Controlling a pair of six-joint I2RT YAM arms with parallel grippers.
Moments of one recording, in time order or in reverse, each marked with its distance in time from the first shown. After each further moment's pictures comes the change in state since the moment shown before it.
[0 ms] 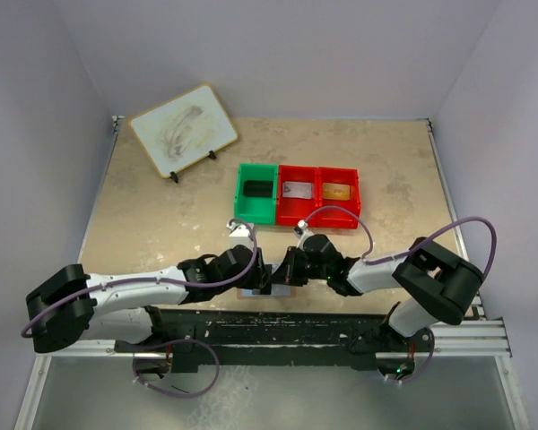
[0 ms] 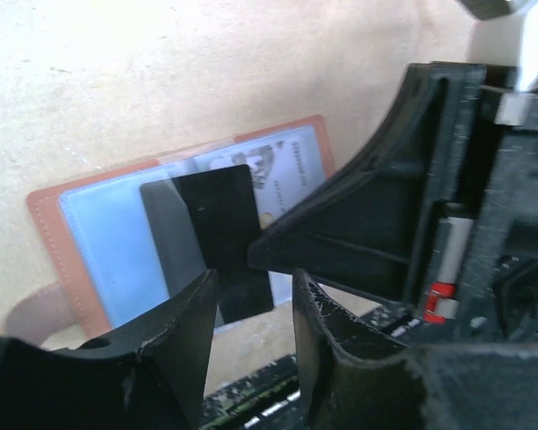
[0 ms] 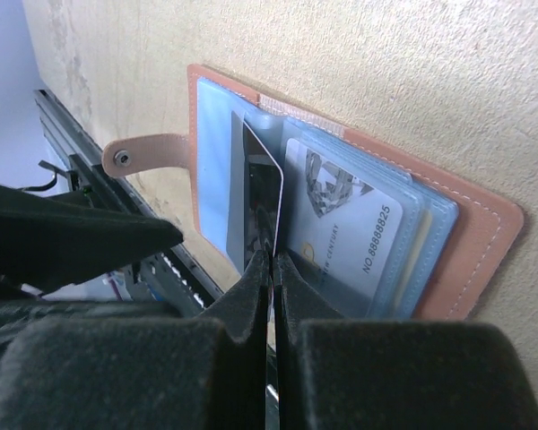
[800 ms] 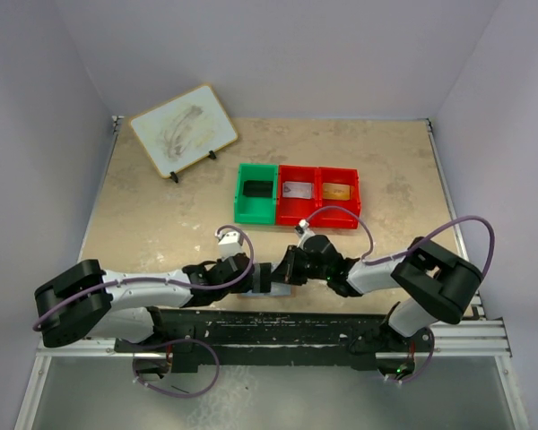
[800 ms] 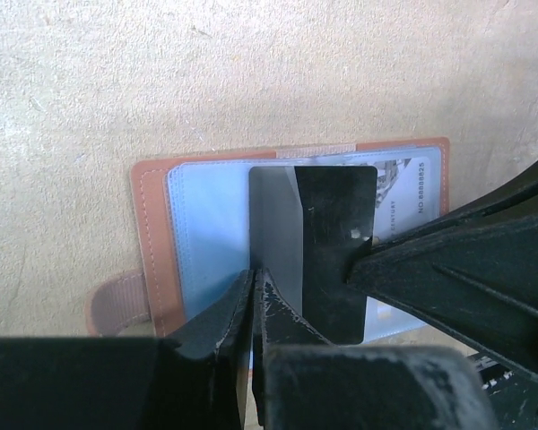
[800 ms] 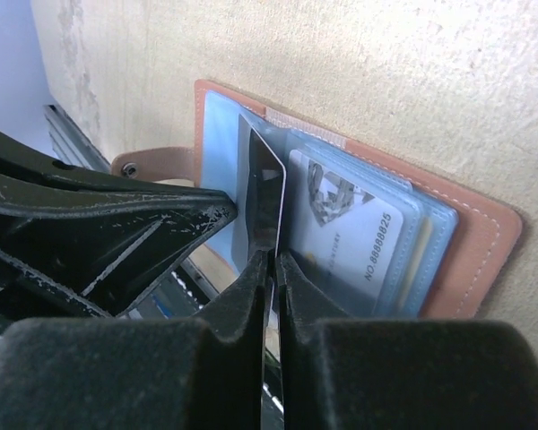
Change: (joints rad) left arm 0.000 0.087 -0.087 0.029 -0.132 -0.147; right arm 0.002 0.009 0.010 0.016 0.027 0.013
